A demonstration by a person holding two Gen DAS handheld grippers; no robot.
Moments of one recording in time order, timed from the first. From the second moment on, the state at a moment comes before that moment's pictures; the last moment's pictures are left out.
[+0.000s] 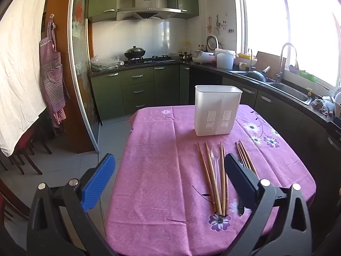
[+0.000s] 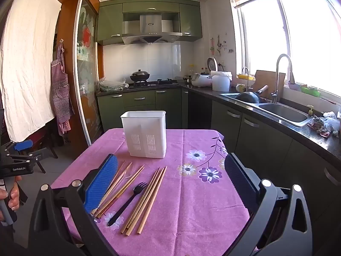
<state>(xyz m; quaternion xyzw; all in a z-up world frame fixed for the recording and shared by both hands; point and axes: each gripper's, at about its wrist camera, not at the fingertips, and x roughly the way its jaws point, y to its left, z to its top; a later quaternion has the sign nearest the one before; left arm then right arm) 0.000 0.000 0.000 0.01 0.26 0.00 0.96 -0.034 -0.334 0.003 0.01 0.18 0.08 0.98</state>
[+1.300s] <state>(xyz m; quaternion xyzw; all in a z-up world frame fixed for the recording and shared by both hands) 0.001 0.000 -0.003 0.02 0.27 -0.01 0.96 -0.031 -0.333 0.005 0.01 0.18 0.07 0.98</state>
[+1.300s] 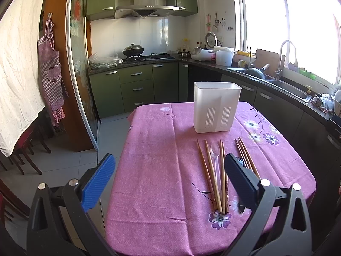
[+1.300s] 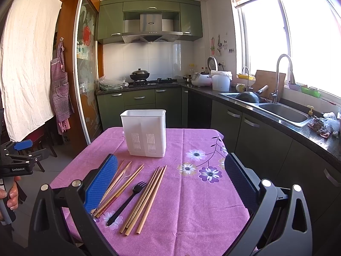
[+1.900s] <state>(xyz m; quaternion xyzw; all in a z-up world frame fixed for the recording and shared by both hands) 0.002 -0.002 -0.004 0.02 0.27 -0.01 0.96 -0.031 -0.333 0.003 0.01 0.18 0.07 0.98</state>
